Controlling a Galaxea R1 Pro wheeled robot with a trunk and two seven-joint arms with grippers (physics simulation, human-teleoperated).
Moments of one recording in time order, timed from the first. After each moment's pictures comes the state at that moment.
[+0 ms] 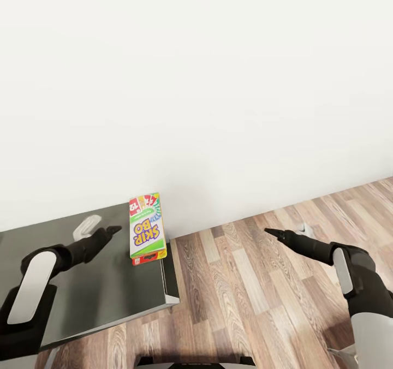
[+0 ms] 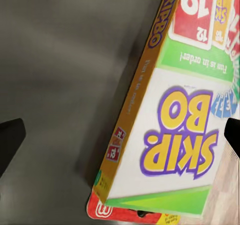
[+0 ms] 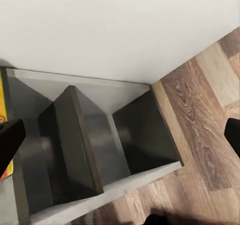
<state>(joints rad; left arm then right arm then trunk) -0.44 0.15 0.19 -1.57 1.18 0.83 0.56 -0.63 -0.19 -0.39 -1.07 -0.19 0.91 0.80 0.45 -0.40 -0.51</state>
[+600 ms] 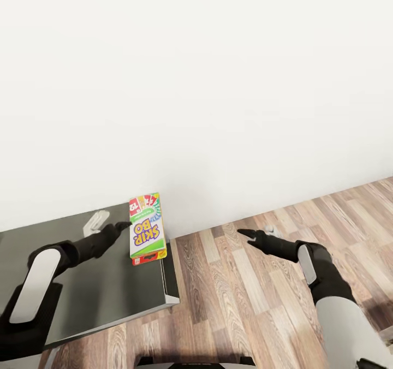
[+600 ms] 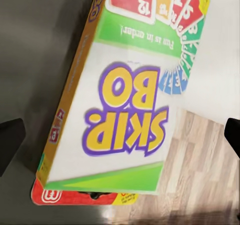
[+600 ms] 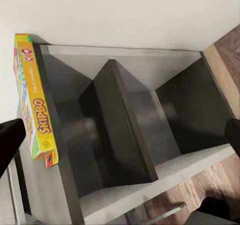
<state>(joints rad) -0.45 0.15 0.13 -1.60 1.27 0.84 0.56 -0.72 -0.06 -0.36 -0.86 -0.19 0.90 0.81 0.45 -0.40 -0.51</state>
